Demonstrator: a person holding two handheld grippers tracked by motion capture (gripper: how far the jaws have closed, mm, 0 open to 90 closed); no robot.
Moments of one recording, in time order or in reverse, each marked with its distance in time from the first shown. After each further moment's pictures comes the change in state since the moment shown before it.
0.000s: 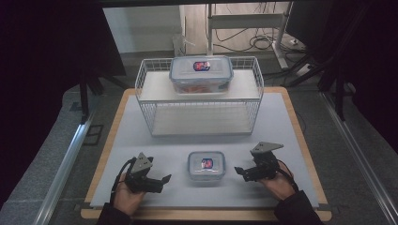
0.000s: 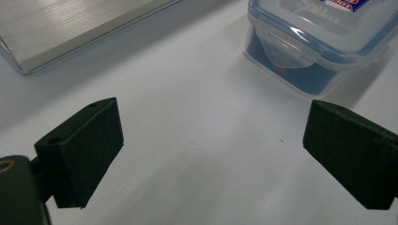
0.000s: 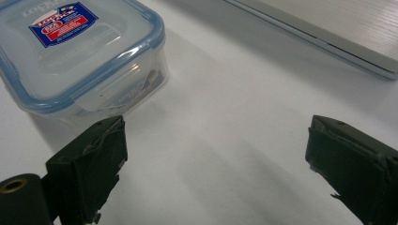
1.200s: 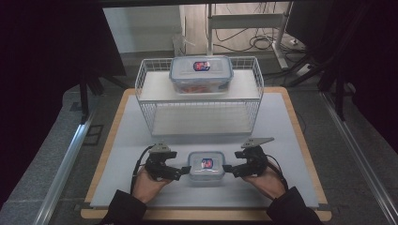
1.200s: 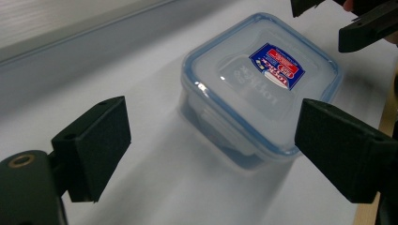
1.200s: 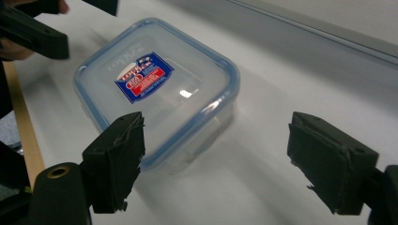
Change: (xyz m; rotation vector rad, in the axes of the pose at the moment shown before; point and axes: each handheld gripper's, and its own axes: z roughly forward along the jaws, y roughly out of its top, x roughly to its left) left arm -0.008 0.050 0.049 0.028 -0.276 -0.115; right arm 0.021 0.030 0.011 0.008 0.187 0.103
